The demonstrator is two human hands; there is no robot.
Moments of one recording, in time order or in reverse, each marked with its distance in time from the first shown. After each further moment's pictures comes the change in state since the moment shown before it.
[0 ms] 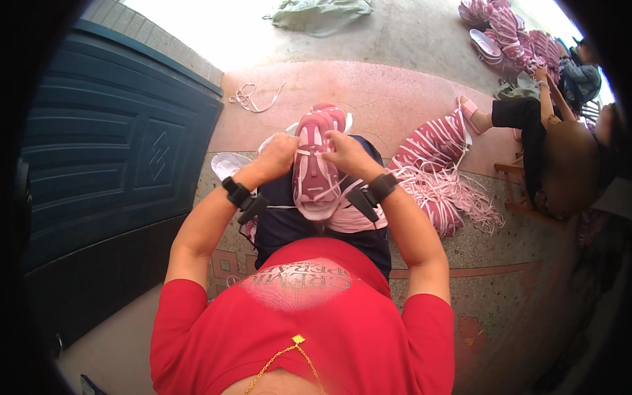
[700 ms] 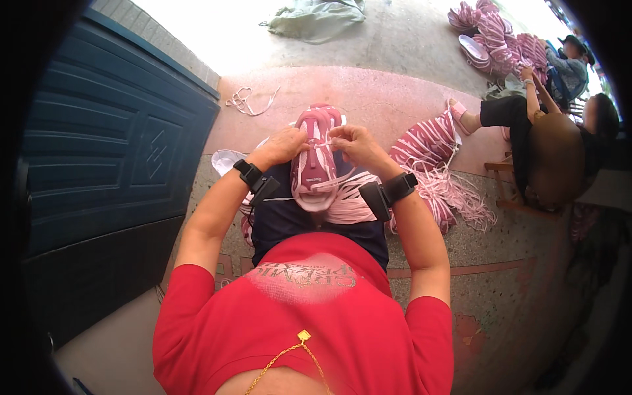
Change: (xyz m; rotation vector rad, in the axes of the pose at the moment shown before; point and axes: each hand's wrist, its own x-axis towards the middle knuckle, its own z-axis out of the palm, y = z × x) left_hand 0.021 0.011 -0.003 -0.043 -0.177 0.008; right_hand -0.039 -0.040 -0.038 0.581 -0.043 0.295
